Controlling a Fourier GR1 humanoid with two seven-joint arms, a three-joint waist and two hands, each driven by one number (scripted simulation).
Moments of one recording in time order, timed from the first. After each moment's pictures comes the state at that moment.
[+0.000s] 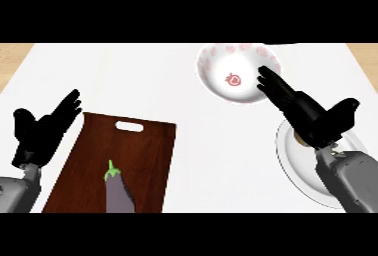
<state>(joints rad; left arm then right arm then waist) -0.18 0.53 -0.16 -1.40 0.29 0.08 0.19 -0.39 -0.48 0.33 -1.54 -0.42 0.02 0.14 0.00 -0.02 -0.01</state>
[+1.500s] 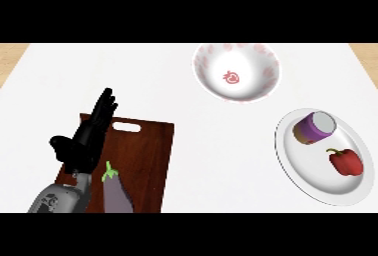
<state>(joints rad) -0.15 0.25 -0.22 -1.52 0.16 0.25 0.04 0.38 -0.77 -0.23 -1.80 -0.28 0.03 -0.49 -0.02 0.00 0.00</state>
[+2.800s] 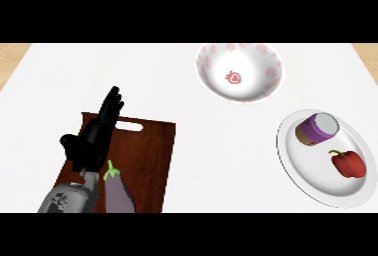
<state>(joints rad) -0.16 0.17 -0.18 -1.53 0.06 0.21 0.08 0.27 -0.74 -0.25 -1.59 -0.07 0.36 -0.30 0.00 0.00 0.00</state>
